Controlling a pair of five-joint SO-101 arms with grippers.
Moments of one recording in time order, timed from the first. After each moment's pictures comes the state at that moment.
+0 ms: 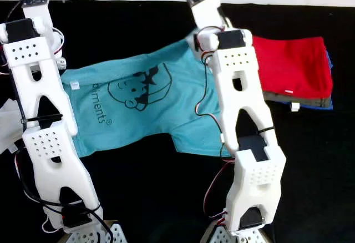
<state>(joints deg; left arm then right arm) -23.5 46.5 -69.6 100.7 -22.5 -15.8 24.1 -33.3 66.5 22.5</state>
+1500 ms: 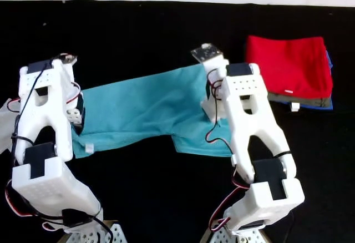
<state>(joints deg) -23.0 13.3 5.0 83.6 -31.3 -13.3 5.5 8.0 78.3 21.8</state>
